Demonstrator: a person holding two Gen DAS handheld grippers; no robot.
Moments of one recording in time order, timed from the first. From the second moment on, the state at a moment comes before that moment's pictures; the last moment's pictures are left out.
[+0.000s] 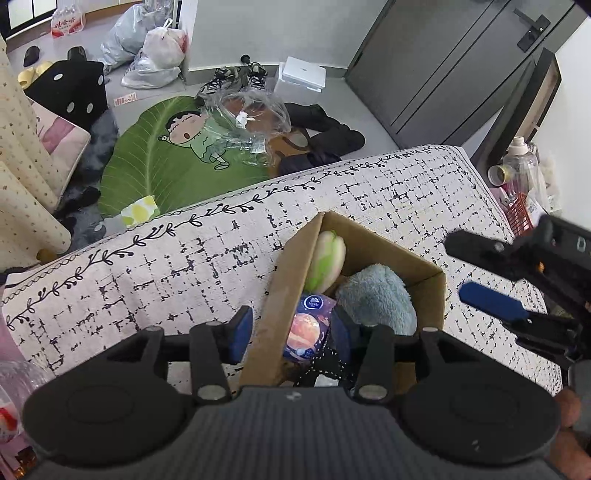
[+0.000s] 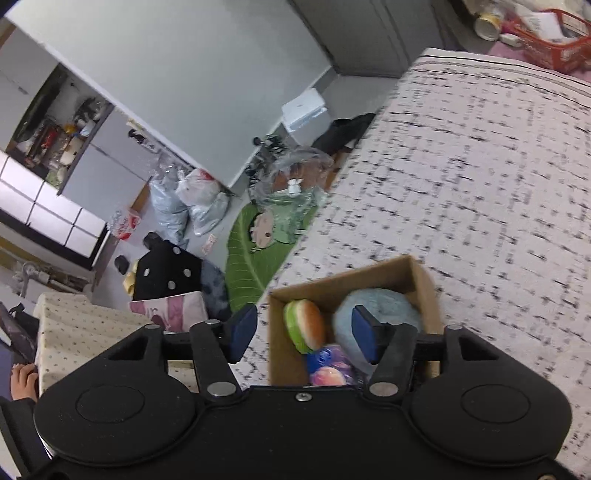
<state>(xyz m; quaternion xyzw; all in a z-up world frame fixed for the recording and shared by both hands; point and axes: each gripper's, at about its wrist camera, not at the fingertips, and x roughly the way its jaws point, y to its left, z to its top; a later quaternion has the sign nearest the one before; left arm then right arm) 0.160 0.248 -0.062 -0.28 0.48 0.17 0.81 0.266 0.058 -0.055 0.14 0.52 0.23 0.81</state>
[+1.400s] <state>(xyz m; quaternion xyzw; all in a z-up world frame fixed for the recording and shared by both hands) 0.071 0.148 -0.011 -0.09 0.48 0.08 0.87 0.113 -0.087 -0.017 0.01 0.43 0.15 0.89</state>
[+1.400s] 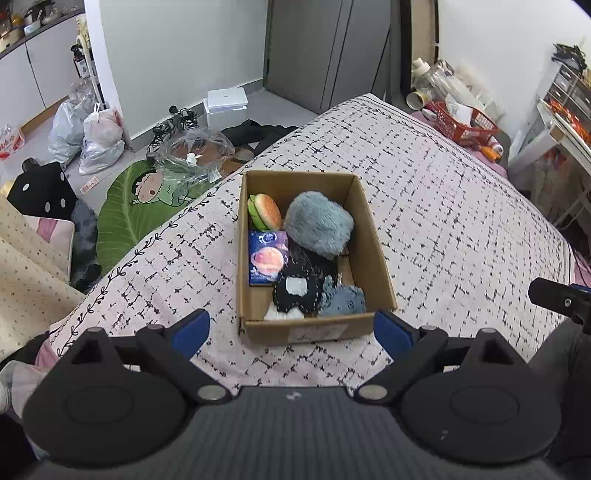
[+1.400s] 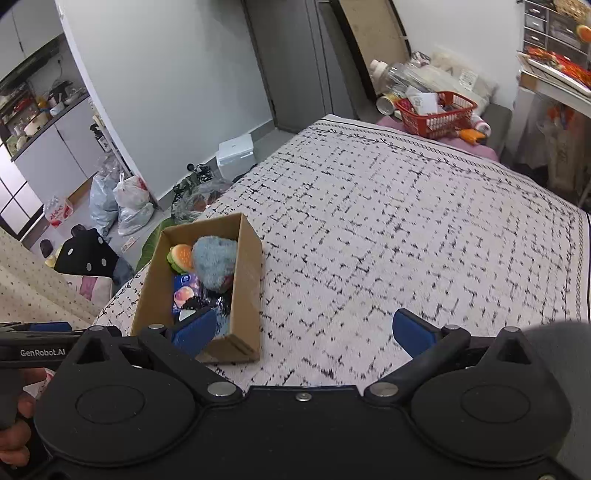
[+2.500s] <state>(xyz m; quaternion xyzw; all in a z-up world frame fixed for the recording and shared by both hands) 0.045 0.098 0.000 -0.04 0.47 0.03 0.88 0.073 -0.111 -0.007 0.02 0.41 0.12 0.90</state>
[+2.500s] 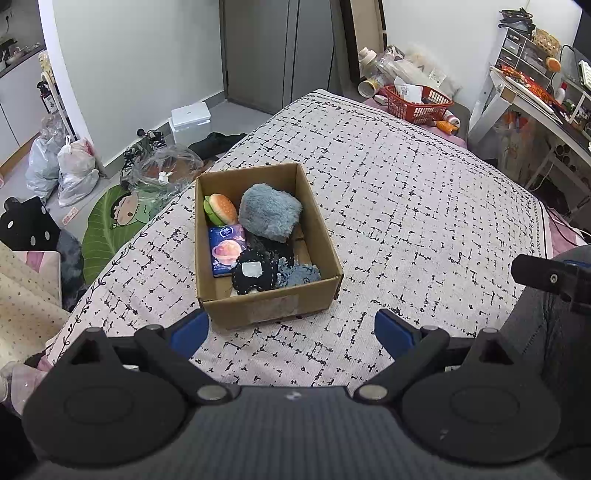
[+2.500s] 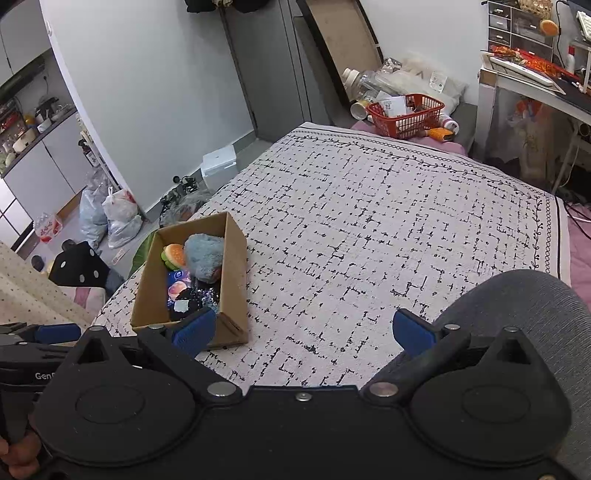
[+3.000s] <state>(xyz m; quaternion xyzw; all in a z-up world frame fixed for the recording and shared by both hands) 0.048 0.101 0.000 -0.05 0.47 0.03 0.88 0.070 -0.108 -0.010 0.03 0.42 0.12 0.90</state>
